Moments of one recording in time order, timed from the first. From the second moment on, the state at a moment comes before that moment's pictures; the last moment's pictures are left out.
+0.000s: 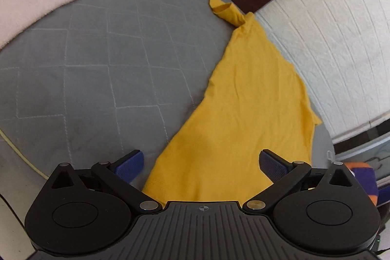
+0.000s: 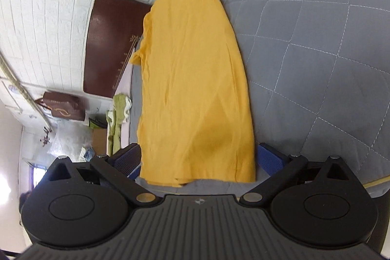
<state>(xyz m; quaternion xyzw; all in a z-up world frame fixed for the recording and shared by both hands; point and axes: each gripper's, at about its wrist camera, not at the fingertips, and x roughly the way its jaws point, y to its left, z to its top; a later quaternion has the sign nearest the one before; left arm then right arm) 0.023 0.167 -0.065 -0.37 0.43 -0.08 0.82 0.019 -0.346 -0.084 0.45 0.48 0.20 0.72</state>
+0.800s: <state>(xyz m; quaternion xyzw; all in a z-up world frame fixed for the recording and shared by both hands) 0.010 0.132 -0.052 -0.13 0.50 -0.07 0.86 -0.003 -0.351 -0.071 0.34 0.50 0.16 0.78</state>
